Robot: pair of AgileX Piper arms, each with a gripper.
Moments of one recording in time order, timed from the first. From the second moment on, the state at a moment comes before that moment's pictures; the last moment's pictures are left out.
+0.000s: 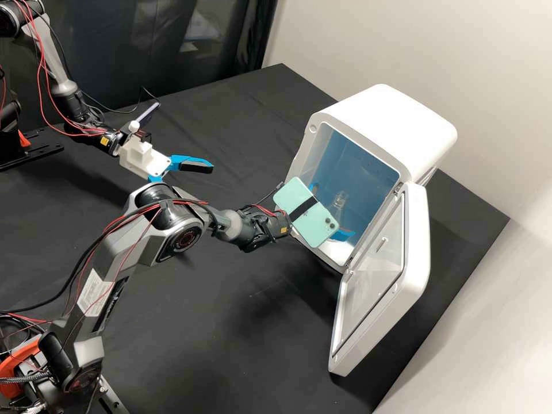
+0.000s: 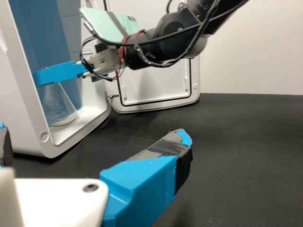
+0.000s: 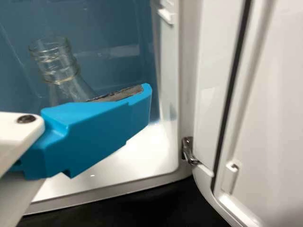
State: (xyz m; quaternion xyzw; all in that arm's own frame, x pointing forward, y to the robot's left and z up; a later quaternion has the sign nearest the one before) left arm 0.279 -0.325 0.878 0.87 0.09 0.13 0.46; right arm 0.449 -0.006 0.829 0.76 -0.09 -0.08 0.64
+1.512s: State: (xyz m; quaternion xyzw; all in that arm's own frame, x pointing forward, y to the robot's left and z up) left arm 0.263 -0.320 0.886 0.87 0.10 0.14 0.46; right arm 0.489 -0.031 0.819 0.76 -0.10 -0.12 0.63
